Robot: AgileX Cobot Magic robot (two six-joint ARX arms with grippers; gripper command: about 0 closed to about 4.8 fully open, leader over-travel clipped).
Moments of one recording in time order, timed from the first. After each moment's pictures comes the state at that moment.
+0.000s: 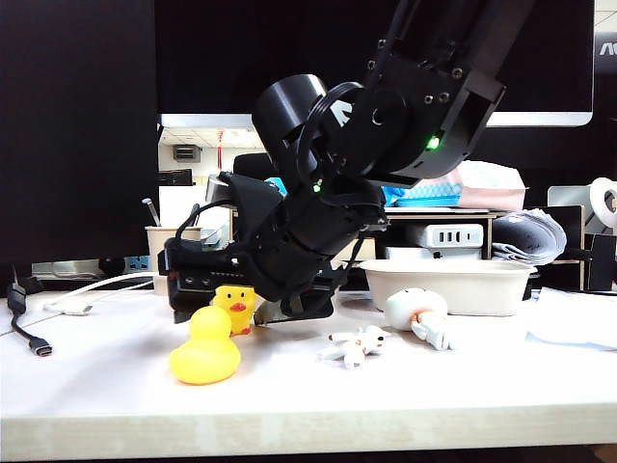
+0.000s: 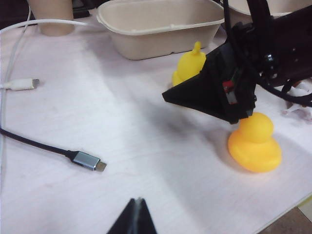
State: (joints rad) left arm -0.43 0.20 0.01 -0.13 0.04 -0.04; right arm 0.81 2.01 1.04 0.41 0.03 0.23
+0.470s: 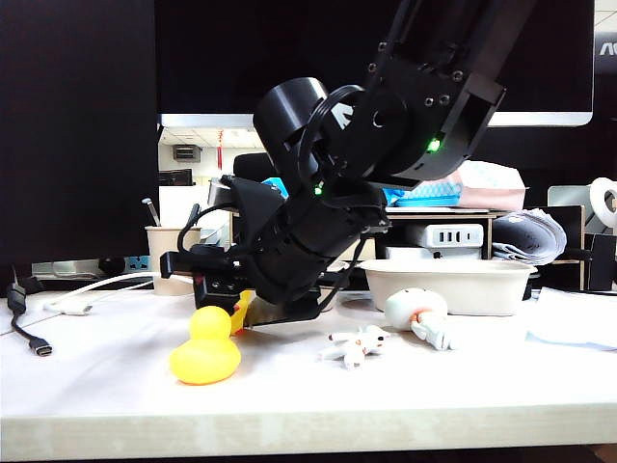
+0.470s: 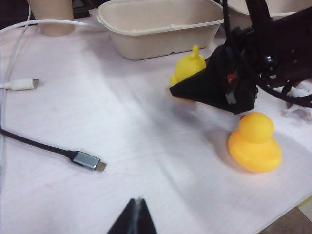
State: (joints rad) left arm -0.43 0.20 0.01 -0.13 0.04 -0.04; right arm 0.81 2.02 1.04 0.41 0.03 0.24
